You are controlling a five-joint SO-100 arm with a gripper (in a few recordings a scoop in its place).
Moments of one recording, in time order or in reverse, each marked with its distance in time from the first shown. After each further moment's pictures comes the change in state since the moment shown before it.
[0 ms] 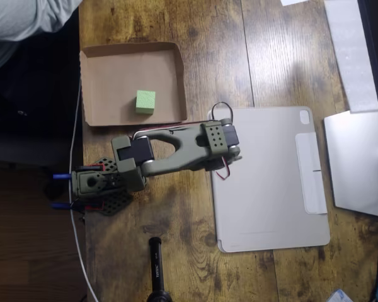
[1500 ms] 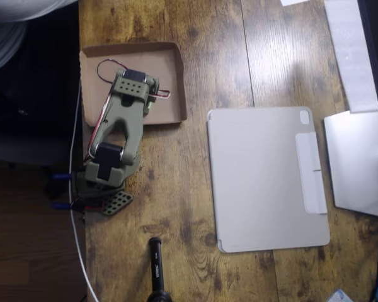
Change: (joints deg) arm -62.9 19.2 20.1 -31.7 5.4
